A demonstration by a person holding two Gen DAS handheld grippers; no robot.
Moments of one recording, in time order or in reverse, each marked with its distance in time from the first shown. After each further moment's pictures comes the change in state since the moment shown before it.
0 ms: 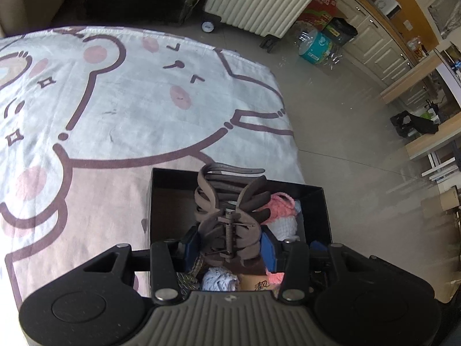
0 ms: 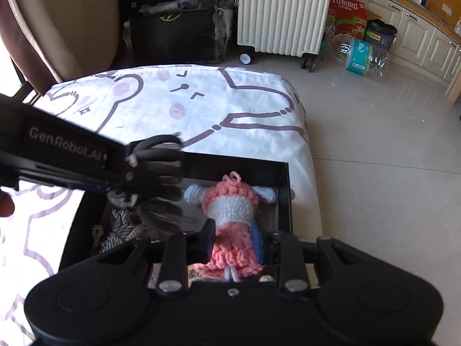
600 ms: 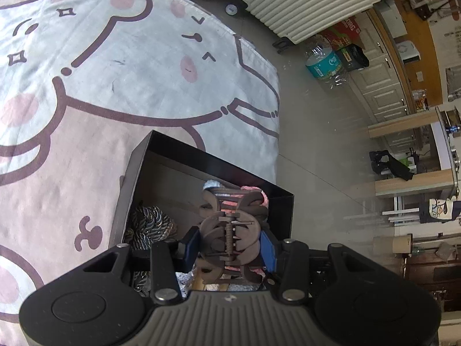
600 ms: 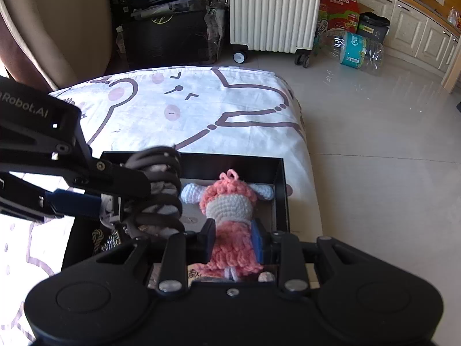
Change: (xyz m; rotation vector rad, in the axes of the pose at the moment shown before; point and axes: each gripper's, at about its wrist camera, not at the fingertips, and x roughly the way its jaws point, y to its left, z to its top) left arm -0.007 0.020 -0.005 -0.301 0.056 -0.166; right arm -0.003 -0.004 -0.003 0.044 0.001 0.003
